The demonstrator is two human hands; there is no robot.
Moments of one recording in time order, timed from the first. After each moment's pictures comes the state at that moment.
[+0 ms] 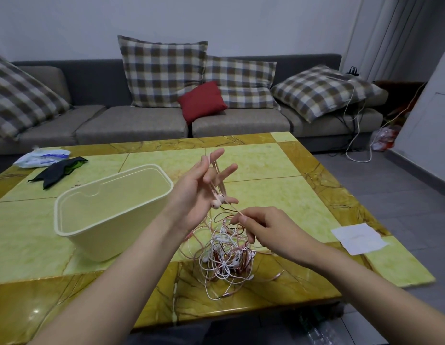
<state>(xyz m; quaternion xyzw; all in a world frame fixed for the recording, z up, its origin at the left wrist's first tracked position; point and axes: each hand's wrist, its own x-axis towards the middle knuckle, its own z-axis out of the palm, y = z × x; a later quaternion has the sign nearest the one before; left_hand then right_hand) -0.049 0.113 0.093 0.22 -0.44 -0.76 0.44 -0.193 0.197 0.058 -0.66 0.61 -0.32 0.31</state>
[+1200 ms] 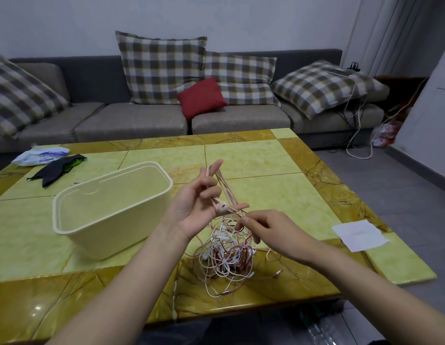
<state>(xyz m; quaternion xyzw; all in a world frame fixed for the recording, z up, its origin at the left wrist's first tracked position) -0.043 0.113 0.073 0.19 -0.23 -0.88 0.38 -0.202 0.192 0.042 -0.66 0.63 -0.29 0.30</state>
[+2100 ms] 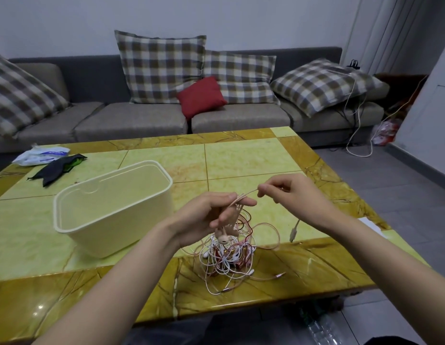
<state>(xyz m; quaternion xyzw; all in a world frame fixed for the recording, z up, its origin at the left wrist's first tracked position) -0.041 0.125 0.067 0.27 -0.57 -0.75 0.19 -0.233 0.186 0.081 -0.64 0.64 -0.37 0.19</state>
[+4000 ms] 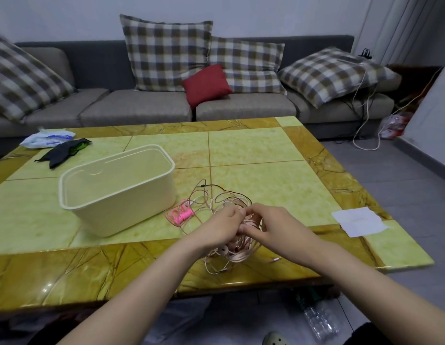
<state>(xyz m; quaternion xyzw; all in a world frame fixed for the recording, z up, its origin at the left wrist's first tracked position) -0.064 0.163 0.024 0.42 -0.70 -0.56 0.15 -0.200 0.216 0.027 -0.72 0.63 -0.22 0.17</state>
